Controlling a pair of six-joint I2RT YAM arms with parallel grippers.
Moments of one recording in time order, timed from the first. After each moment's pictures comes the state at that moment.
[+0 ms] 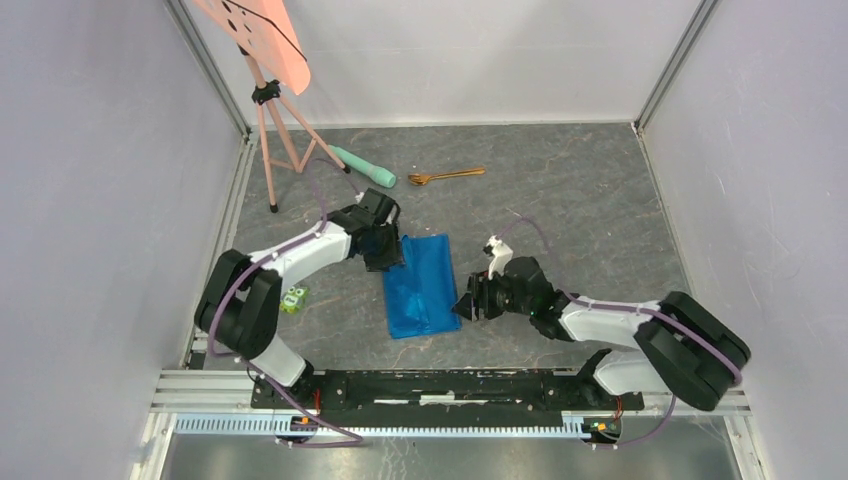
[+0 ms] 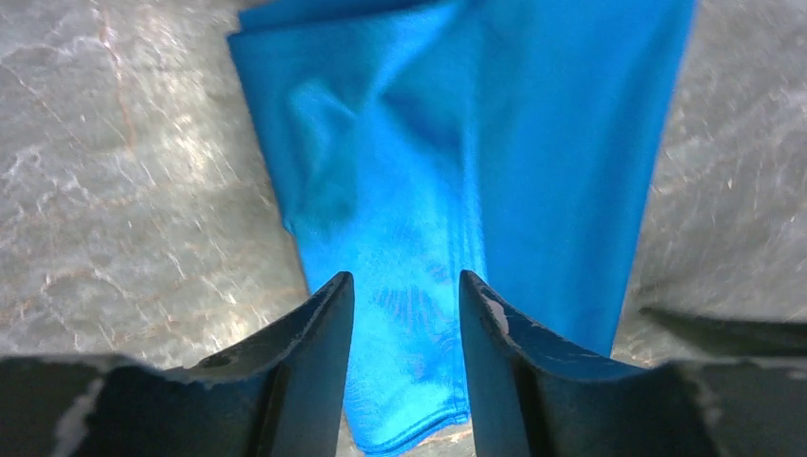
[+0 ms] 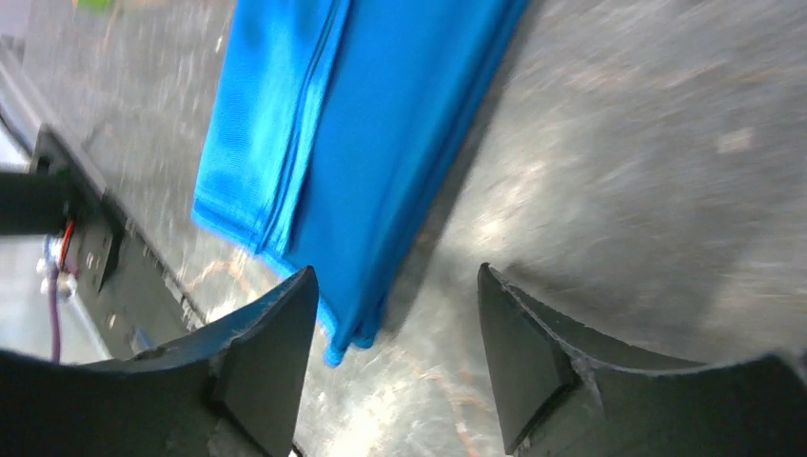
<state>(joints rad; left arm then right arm) -0.49 1.60 0.98 -0.51 0.07 -0.64 0.77 1.34 0.32 0.43 -0.25 0.57</state>
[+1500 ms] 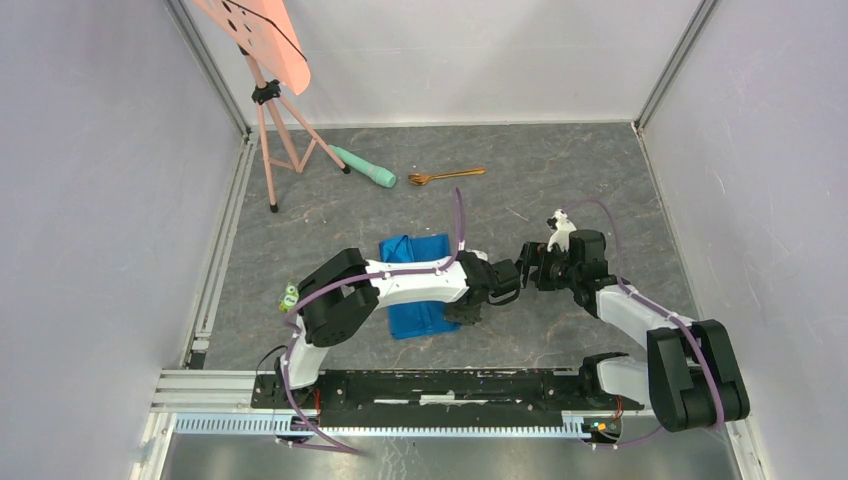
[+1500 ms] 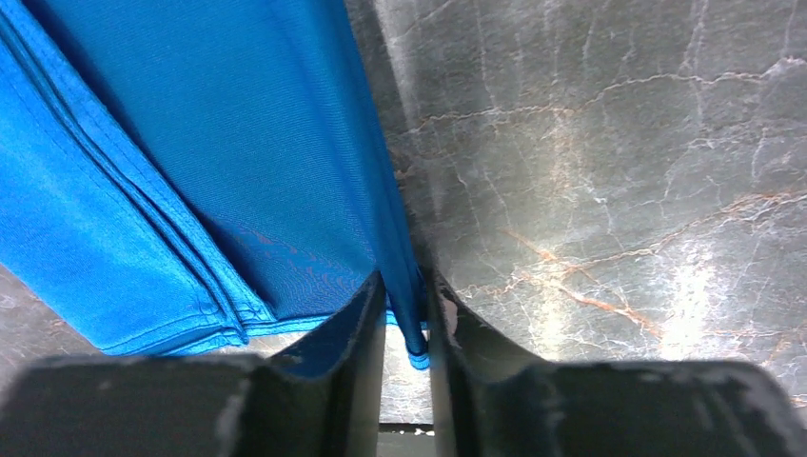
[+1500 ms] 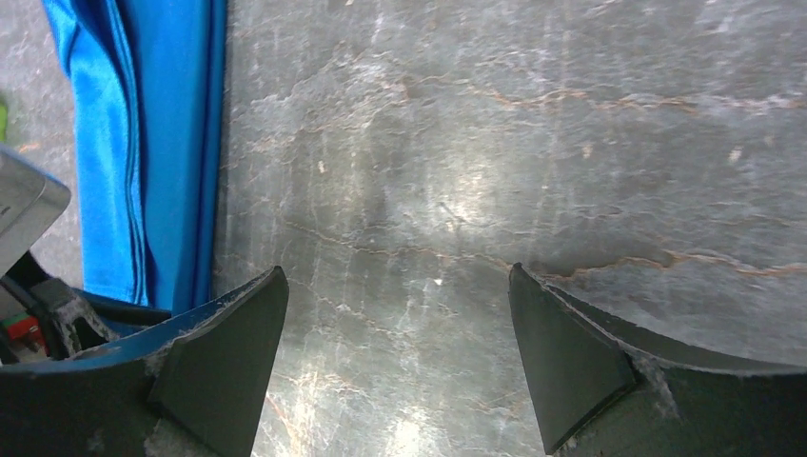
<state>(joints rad) -1.18 2.04 1.48 -0.96 -0.29 -1.01 0.16 1.20 0.38 0.08 -0.45 0.32</state>
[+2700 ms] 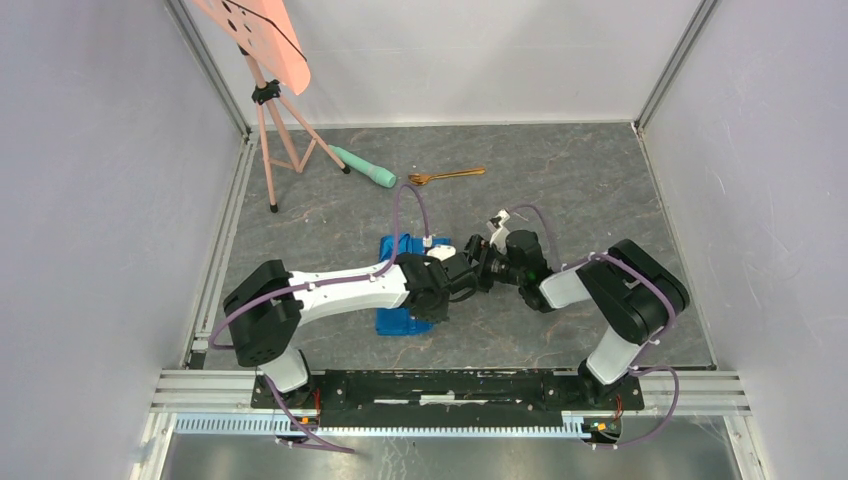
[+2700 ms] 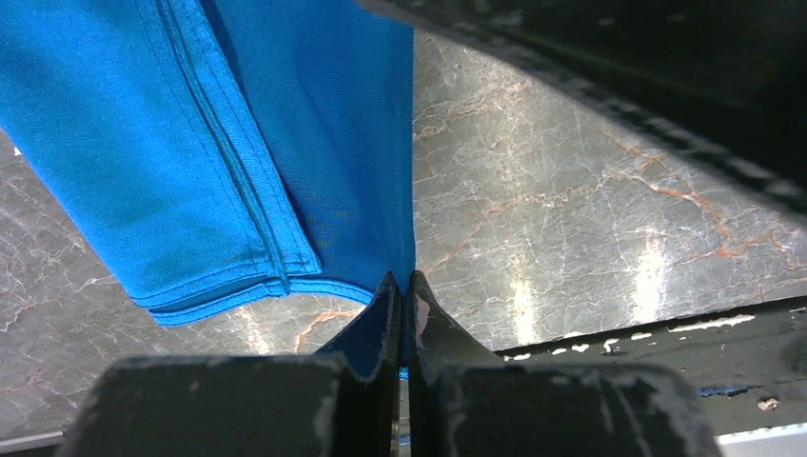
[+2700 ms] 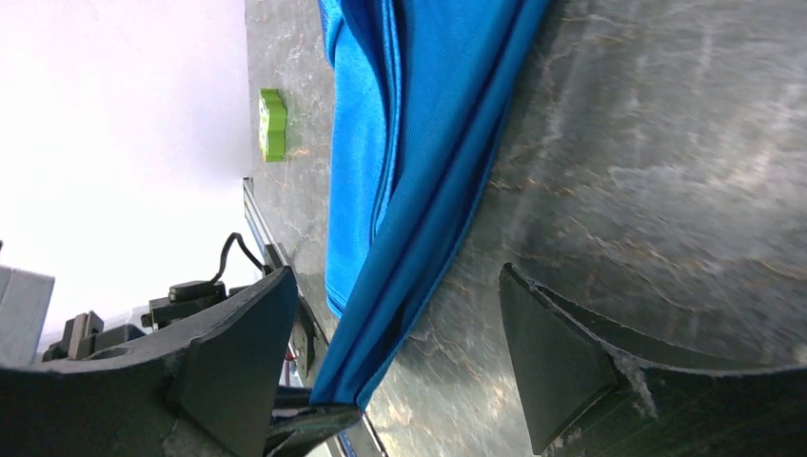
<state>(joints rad) -1.12 1.65 1.12 -0.78 -0.24 -0.90 0.55 1.68 0.45 0.77 -0.51 0.98</state>
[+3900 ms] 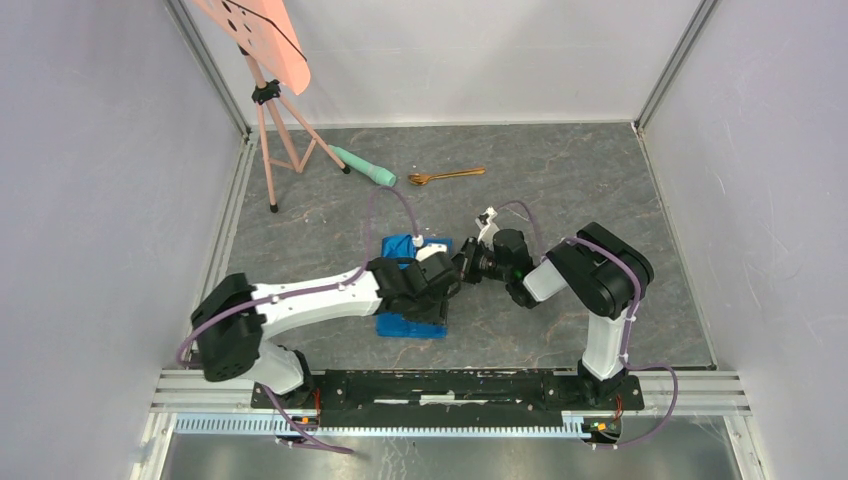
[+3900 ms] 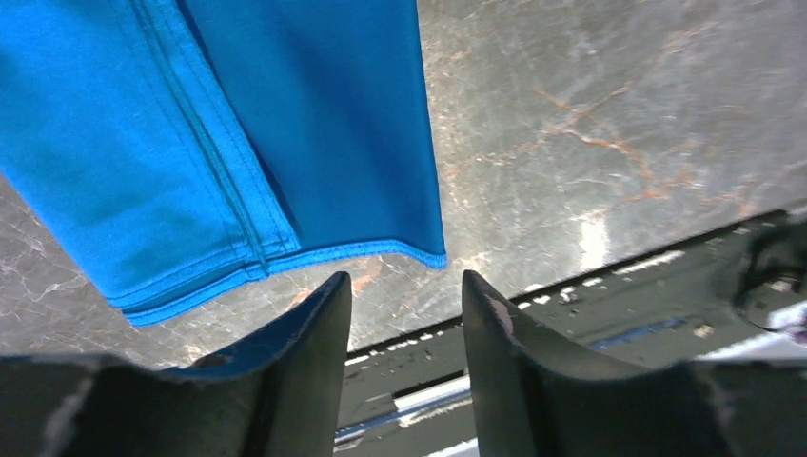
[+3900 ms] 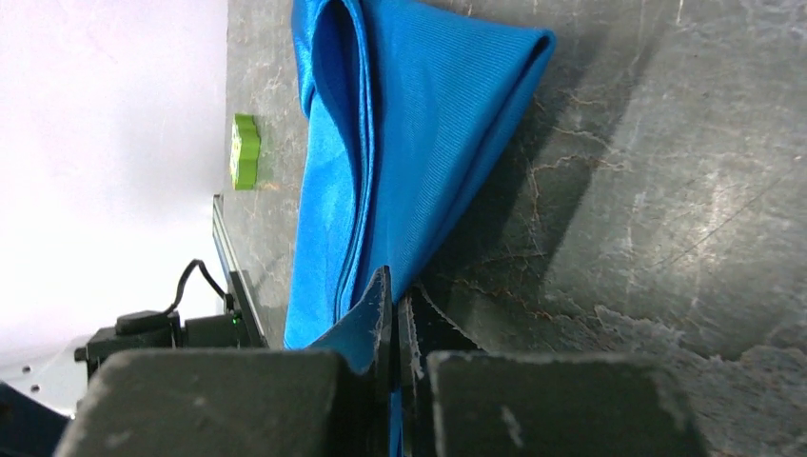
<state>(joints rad) -1.10 1.52 1.02 -0.69 -0.17 -0.88 0.60 1.90 0.56 0.93 -0.44 0.94</state>
